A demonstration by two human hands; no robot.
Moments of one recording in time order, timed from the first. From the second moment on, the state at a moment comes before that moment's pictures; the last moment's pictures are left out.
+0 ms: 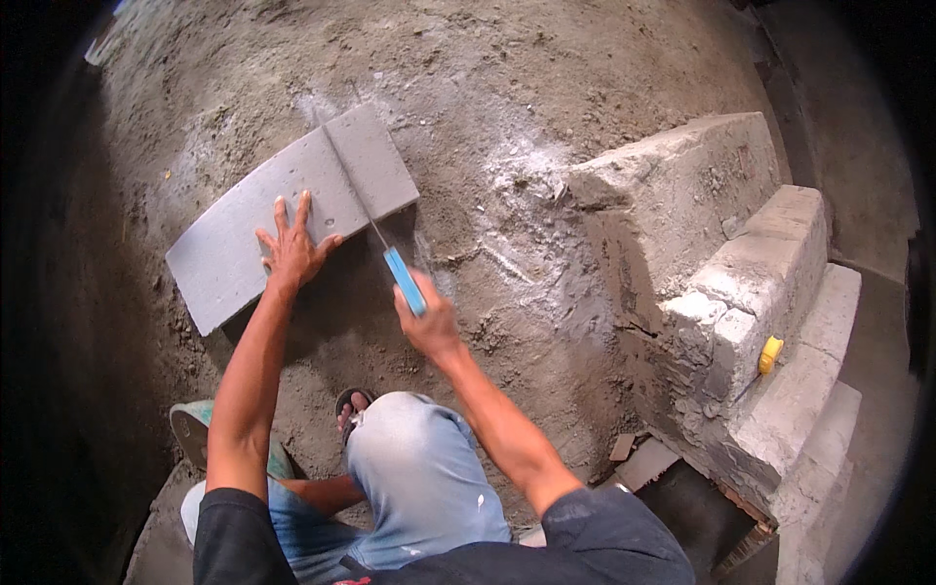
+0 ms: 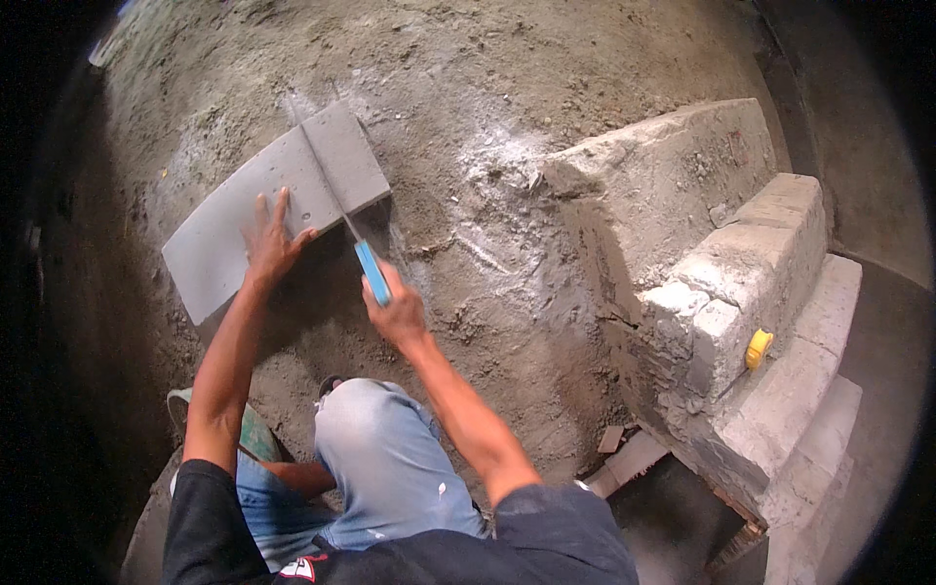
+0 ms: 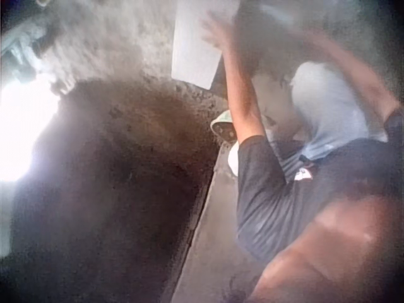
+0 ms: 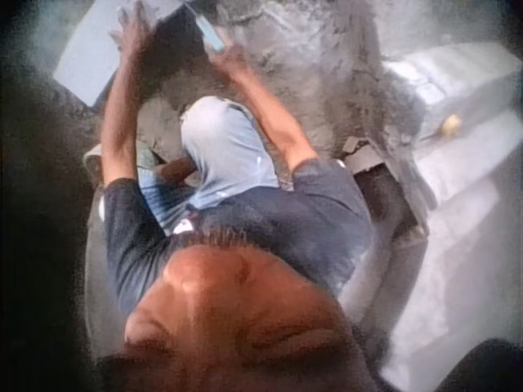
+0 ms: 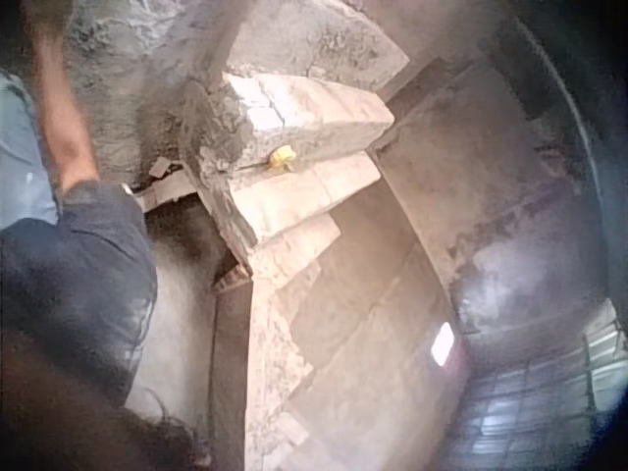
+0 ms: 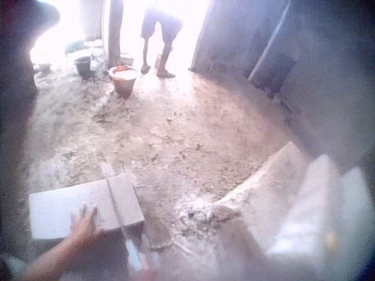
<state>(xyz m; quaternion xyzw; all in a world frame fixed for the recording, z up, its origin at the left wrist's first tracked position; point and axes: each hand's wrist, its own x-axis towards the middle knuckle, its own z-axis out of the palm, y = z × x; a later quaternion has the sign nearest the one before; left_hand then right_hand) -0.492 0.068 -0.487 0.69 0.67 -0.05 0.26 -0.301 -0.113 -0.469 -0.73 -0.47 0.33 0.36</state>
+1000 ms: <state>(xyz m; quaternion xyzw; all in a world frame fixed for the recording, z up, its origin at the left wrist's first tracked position) -0.506 0.069 -0.483 0.69 0.68 -0.07 0.25 -0.298 -0.209 -0.467 -0.71 -0.49 0.31 0.41</state>
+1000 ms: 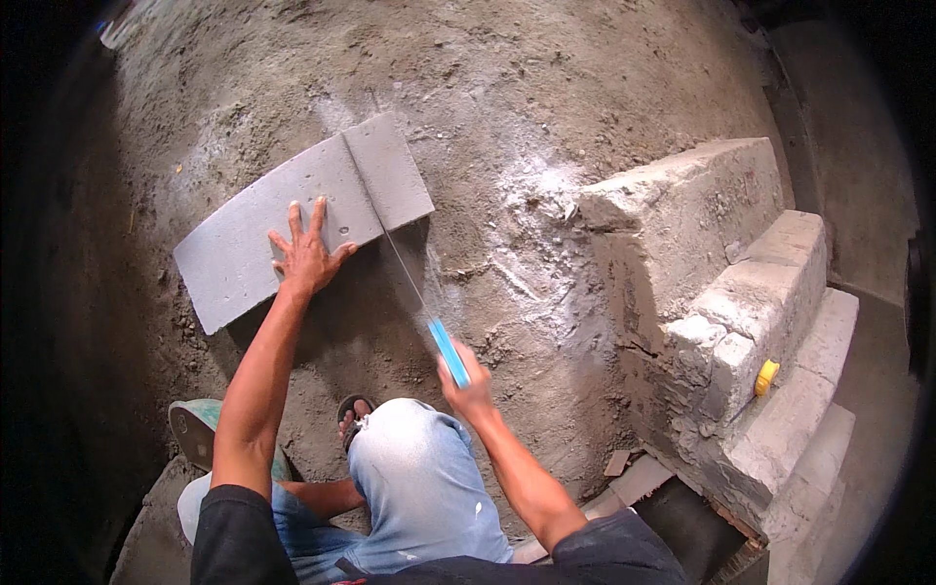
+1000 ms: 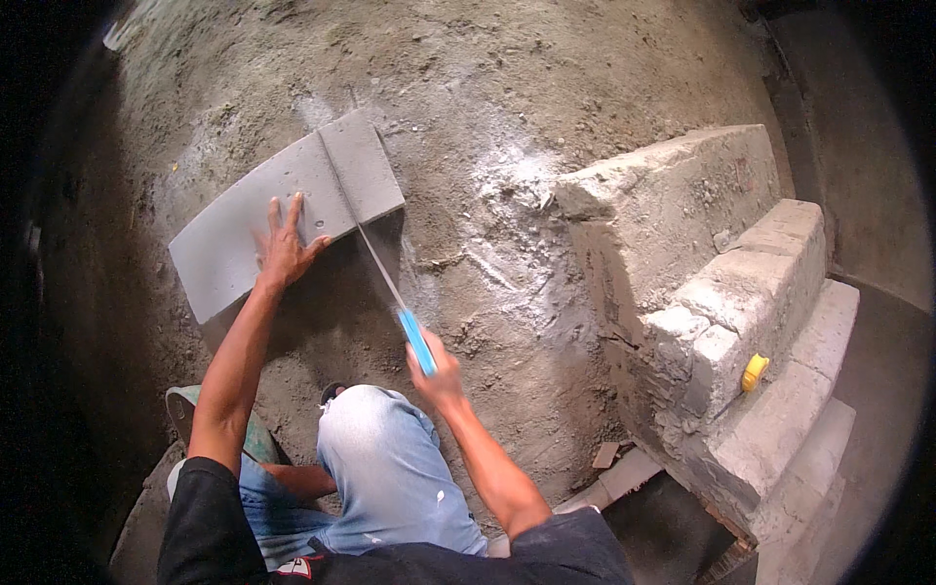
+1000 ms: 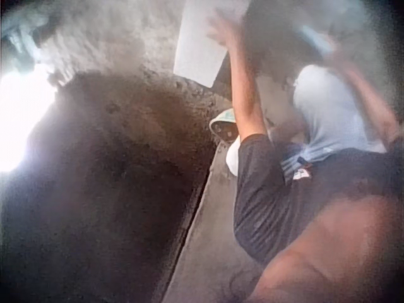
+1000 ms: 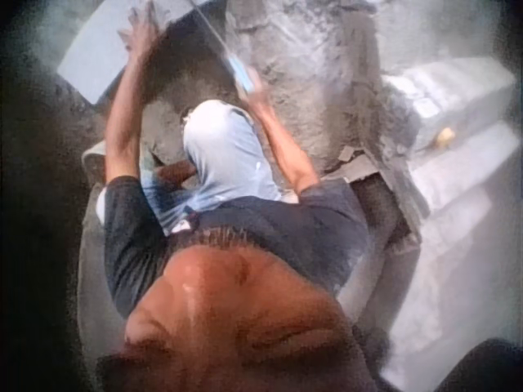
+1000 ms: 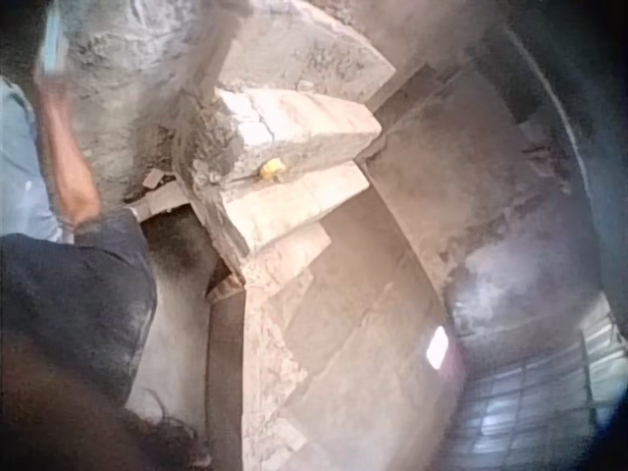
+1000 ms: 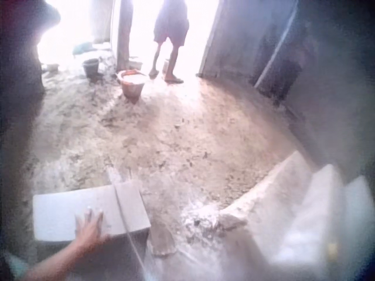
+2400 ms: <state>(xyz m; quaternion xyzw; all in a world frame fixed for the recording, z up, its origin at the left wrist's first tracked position) -0.444 0.161 -0.426 0.83 0.44 -0.21 0.26 -0.170 -0.265 -0.185 -0.90 -0.27 0.34 0.08</state>
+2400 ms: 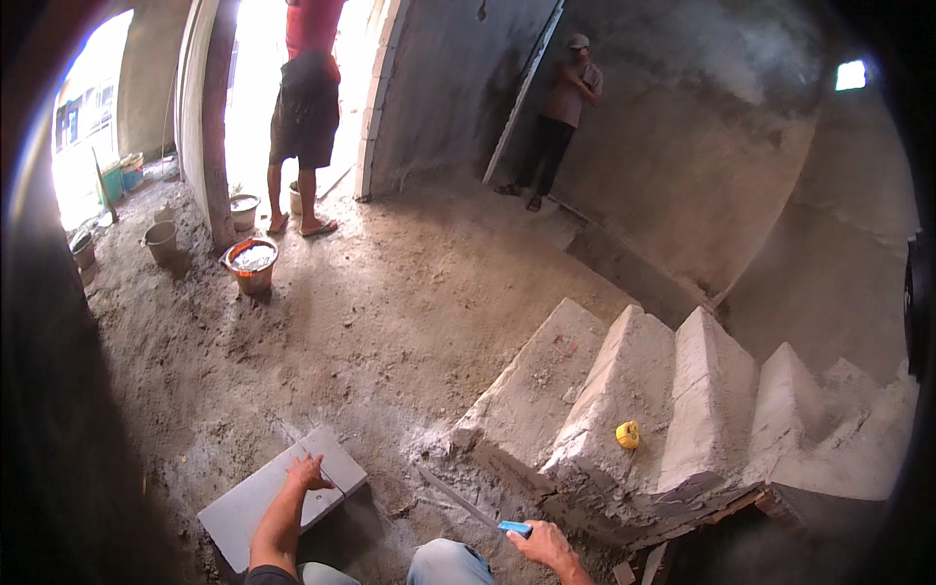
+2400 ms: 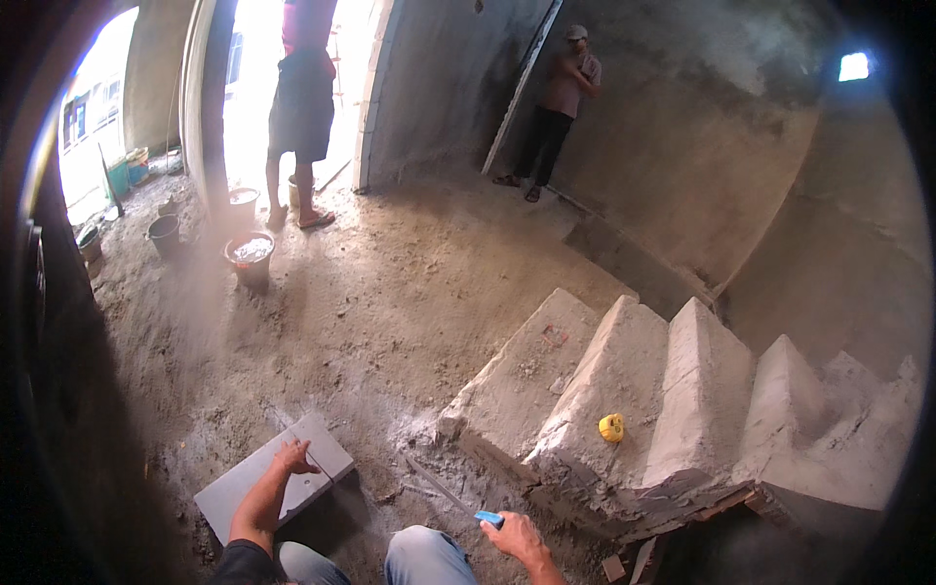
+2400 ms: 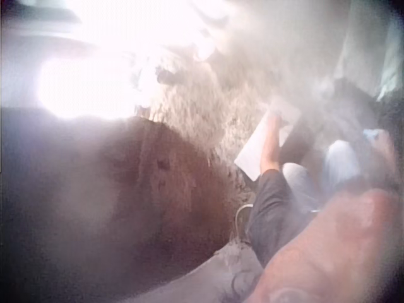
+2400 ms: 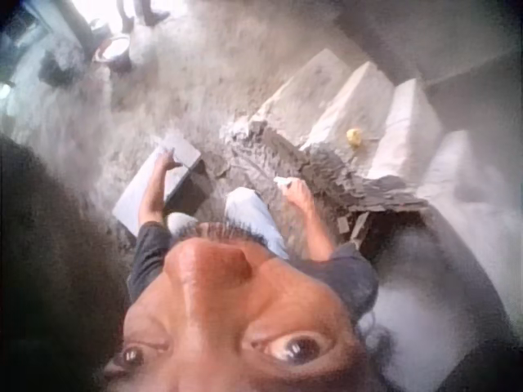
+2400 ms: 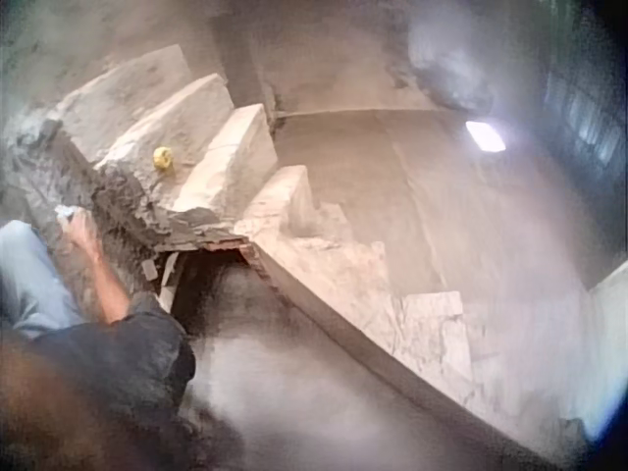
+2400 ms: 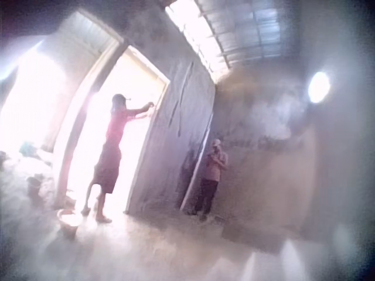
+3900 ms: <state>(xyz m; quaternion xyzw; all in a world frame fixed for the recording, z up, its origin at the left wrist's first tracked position) -0.359 0.126 -0.500 0.75 0.56 -0.06 0.36 -0.198 -0.160 -0.138 -0.88 -0.38 0.27 -0.09</state>
